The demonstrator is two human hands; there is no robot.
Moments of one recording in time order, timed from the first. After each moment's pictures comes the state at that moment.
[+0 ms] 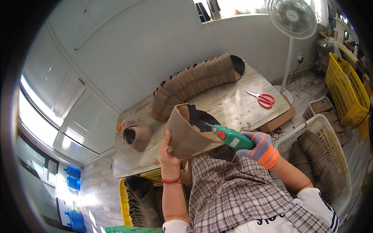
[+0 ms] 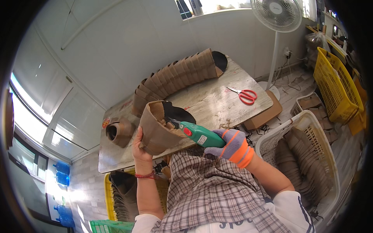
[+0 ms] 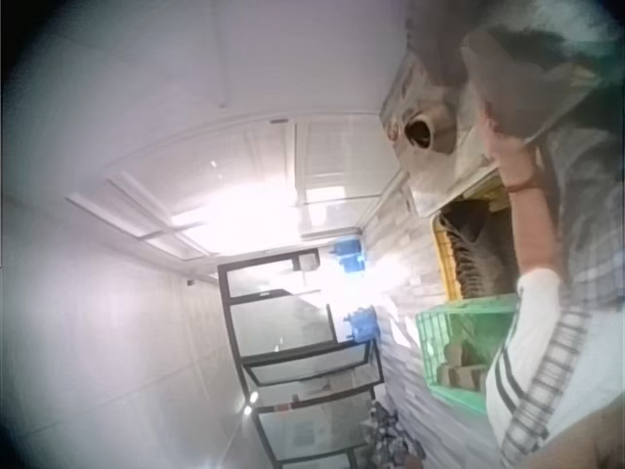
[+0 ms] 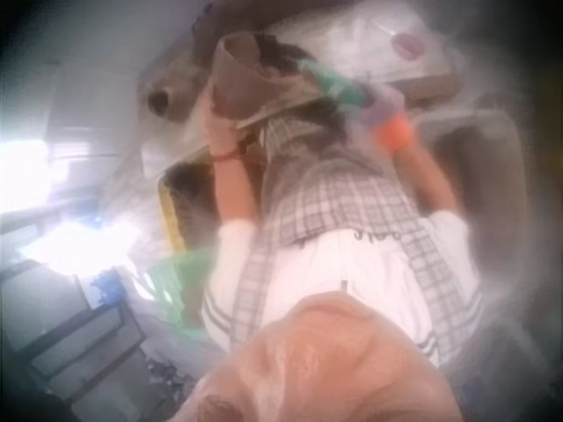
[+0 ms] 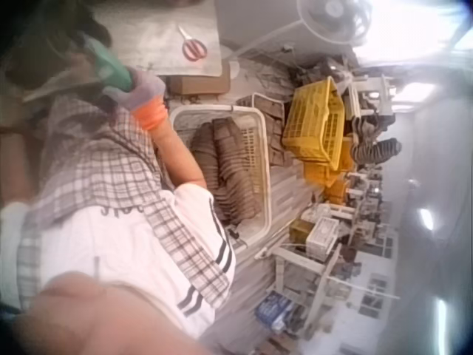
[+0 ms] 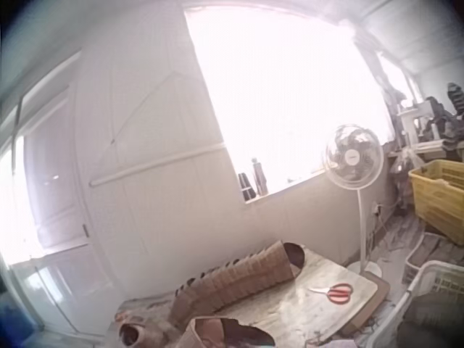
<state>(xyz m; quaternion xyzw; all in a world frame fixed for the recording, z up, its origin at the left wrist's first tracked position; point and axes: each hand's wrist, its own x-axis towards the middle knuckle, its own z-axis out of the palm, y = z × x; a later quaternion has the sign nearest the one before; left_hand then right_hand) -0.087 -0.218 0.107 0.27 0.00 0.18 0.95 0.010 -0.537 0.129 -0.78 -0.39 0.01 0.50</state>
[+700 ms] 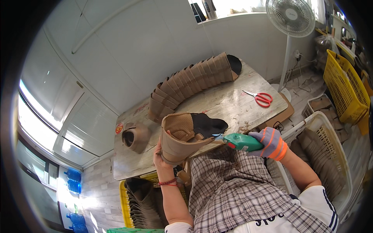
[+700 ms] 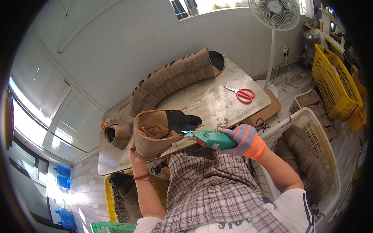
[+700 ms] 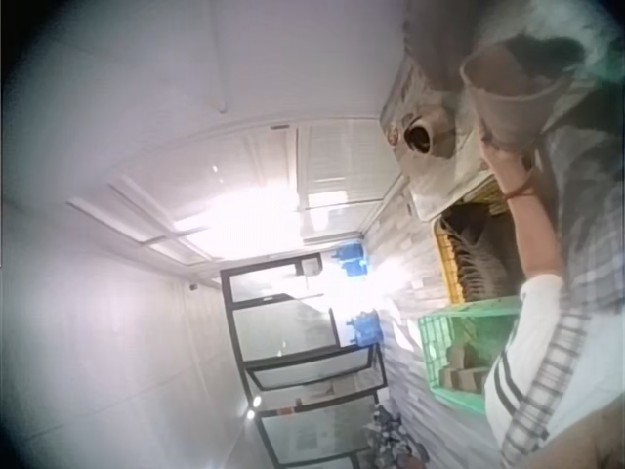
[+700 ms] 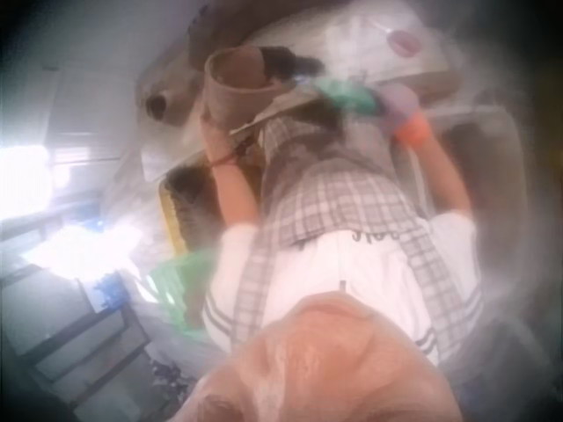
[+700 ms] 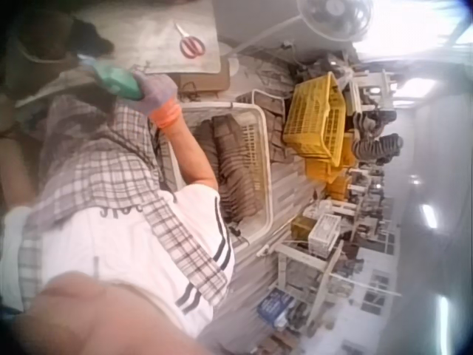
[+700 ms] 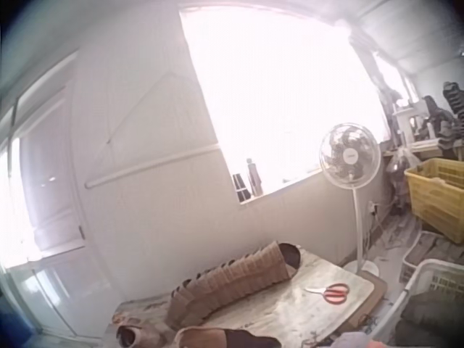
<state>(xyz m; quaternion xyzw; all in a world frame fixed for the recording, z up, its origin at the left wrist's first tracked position) -0.098 -0.182 0.082 0.00 -0.03 0.06 1.00 0.040 -0.579 0.111 -0.78 -0.52 -0.21 0.29</state>
